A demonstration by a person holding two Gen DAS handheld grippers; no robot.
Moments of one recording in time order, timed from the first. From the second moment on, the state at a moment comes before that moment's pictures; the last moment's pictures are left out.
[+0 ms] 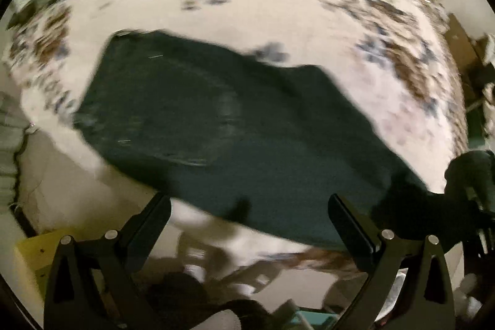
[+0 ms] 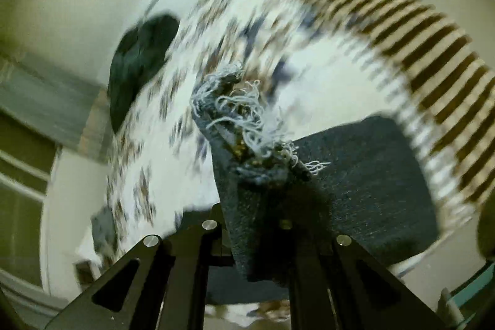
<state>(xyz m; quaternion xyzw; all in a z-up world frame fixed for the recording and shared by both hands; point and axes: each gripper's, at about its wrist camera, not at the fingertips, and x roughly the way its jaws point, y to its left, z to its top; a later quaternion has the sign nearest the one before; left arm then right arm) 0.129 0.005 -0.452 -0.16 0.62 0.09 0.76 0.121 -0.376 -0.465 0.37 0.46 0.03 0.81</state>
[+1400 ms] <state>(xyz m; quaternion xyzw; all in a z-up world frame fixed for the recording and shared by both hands) 0.099 0.209 -0.557 -0.49 0.42 0.19 0.74 0.157 -0.259 -0.573 0.25 0.68 0.00 0.69</state>
